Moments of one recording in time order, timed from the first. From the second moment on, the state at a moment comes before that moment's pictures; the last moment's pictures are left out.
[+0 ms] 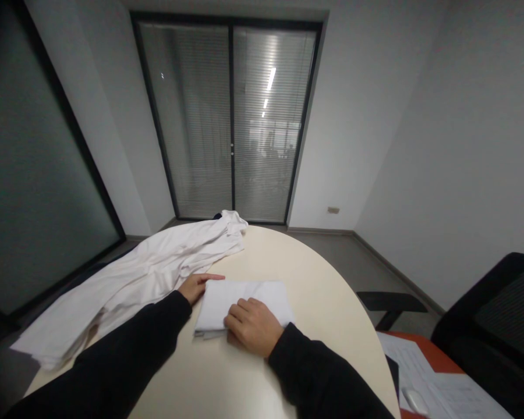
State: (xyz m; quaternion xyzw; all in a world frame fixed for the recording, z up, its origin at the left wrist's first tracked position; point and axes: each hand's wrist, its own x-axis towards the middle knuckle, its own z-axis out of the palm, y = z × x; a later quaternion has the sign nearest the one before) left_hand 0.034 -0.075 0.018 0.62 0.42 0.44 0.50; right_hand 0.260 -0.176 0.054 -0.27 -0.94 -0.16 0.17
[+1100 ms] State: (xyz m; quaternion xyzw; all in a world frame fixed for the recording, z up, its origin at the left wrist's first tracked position) left_hand 0.042 -0.070 -0.001 0.51 0.43 0.48 0.57; right_hand 0.290 -0.166 0.080 -0.52 -0.81 0.04 0.26
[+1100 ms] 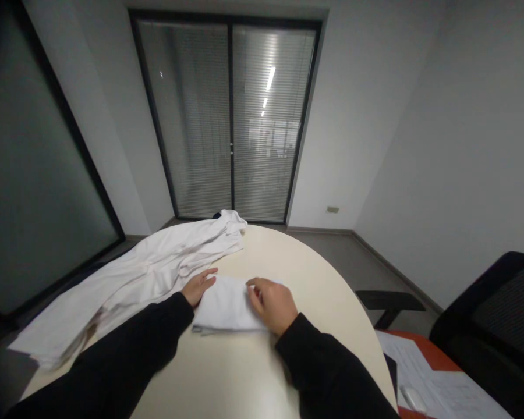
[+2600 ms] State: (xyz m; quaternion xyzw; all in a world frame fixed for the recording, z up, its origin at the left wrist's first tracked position) left_hand 0.057 -0.097 0.011 0.75 0.32 0.51 0.25; right_hand 0.350 -0.106 0.015 -0.54 -0.47 0.47 0.51
